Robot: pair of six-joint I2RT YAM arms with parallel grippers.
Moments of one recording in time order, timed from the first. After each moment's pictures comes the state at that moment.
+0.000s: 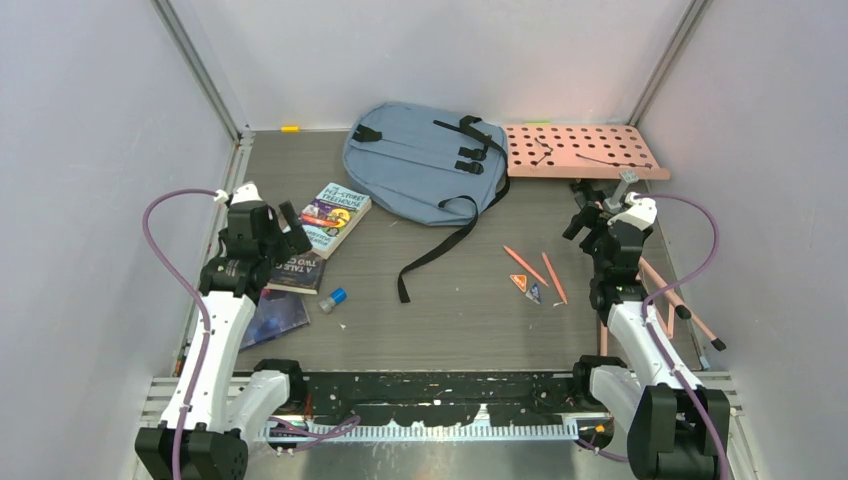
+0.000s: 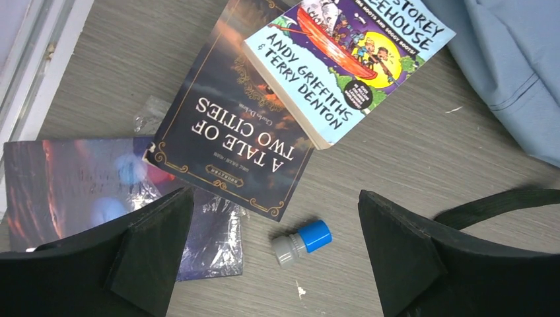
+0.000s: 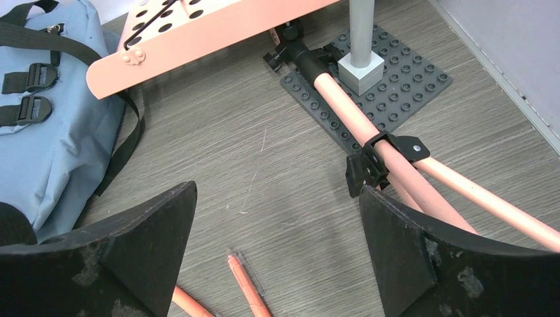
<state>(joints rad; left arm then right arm) -0.04 0.90 0.90 -0.69 -0.20 -0.39 -0.08 0.94 0.42 0.23 0.19 0.30</state>
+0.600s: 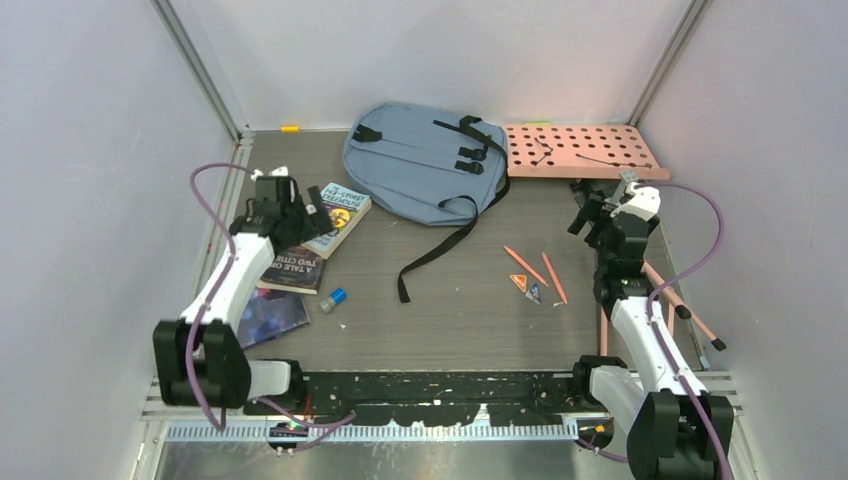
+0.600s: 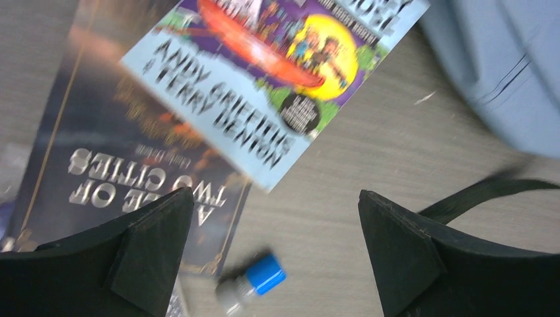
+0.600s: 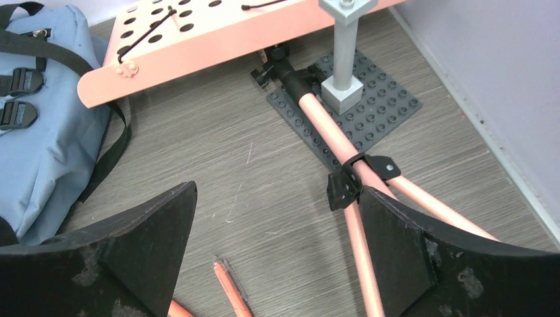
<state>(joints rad) -0.05 1.24 0.94 -0.53 -0.02 -0.40 -0.08 0.92 0.48 0.16 0.22 0.23</state>
